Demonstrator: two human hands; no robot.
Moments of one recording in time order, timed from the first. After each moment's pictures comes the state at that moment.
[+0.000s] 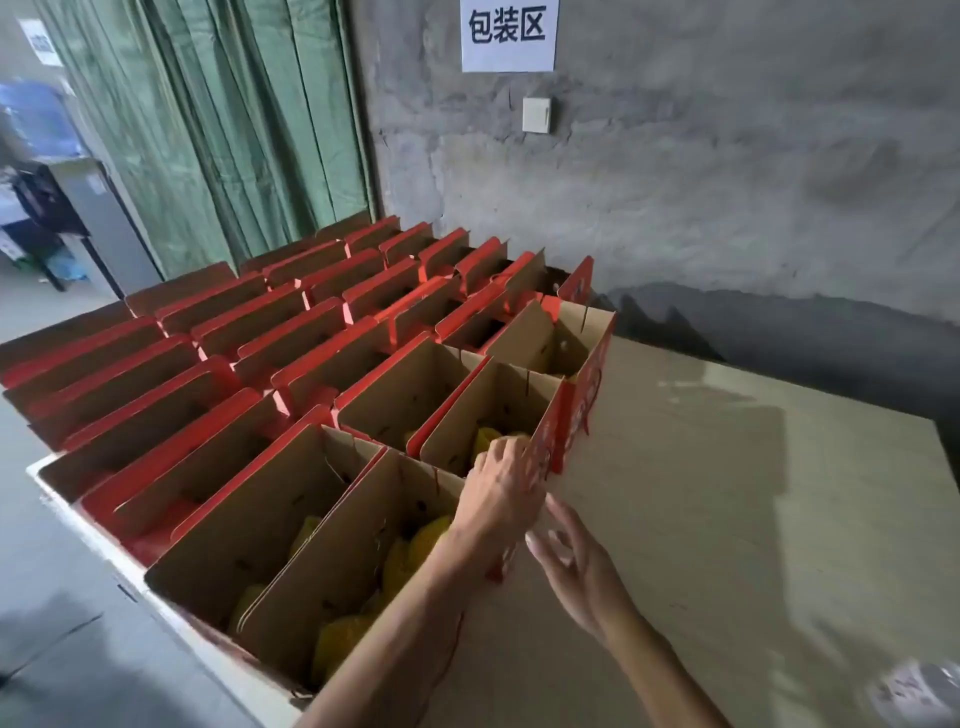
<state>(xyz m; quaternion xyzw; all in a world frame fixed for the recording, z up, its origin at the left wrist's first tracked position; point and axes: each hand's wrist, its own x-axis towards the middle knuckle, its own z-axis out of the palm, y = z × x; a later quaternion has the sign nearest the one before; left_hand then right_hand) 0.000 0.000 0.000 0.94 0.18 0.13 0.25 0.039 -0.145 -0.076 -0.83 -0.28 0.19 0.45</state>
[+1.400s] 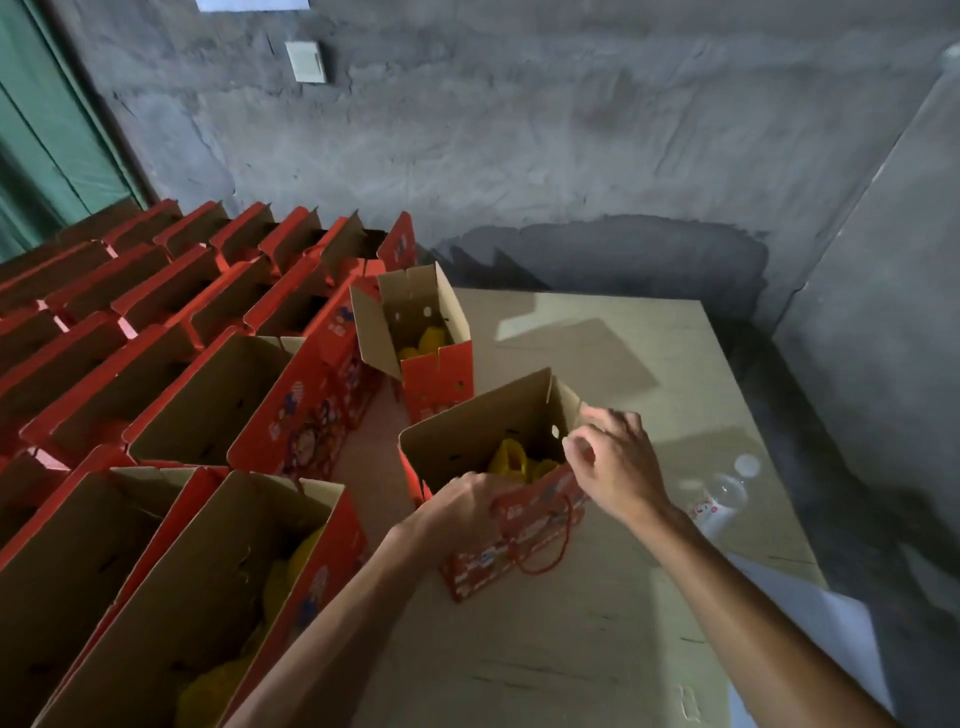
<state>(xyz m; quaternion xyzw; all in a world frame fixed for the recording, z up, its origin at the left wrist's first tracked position) 0.029 -0.096 -0.039 0.93 -0.15 -0.08 0.32 0.127 -0.327 -0.062 -0.93 -0.24 -0.20 0.18</state>
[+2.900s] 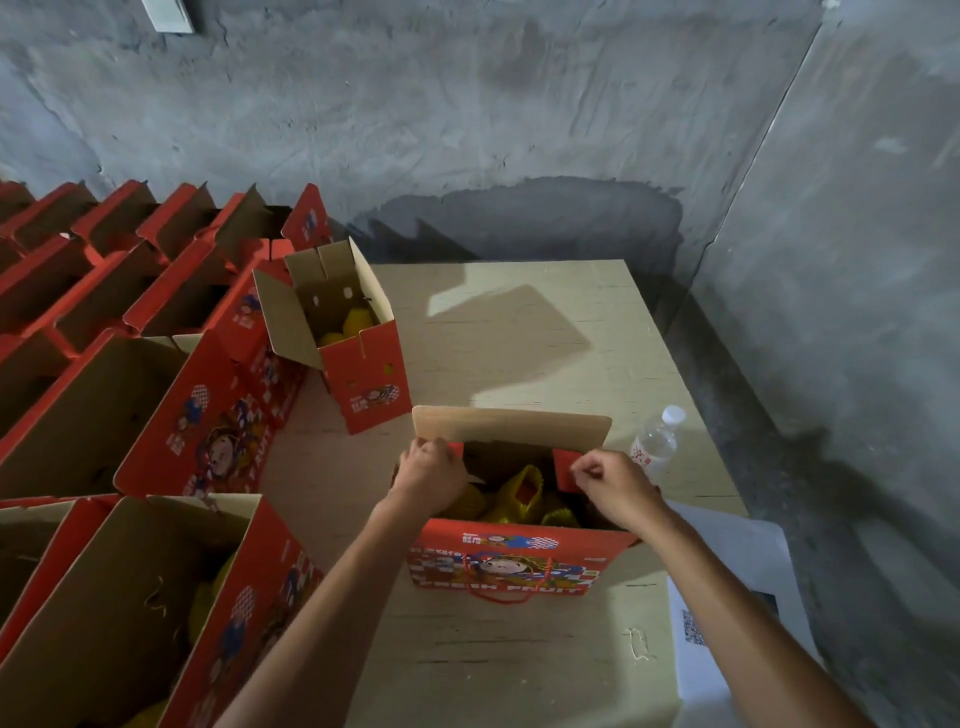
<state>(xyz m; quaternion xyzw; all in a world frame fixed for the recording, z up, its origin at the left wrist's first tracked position) 0.080 -0.139 -0.070 0.92 0.12 -0.14 0.34 0.086 -0.407 -0.087 -0.92 0.03 0.12 0.37</state>
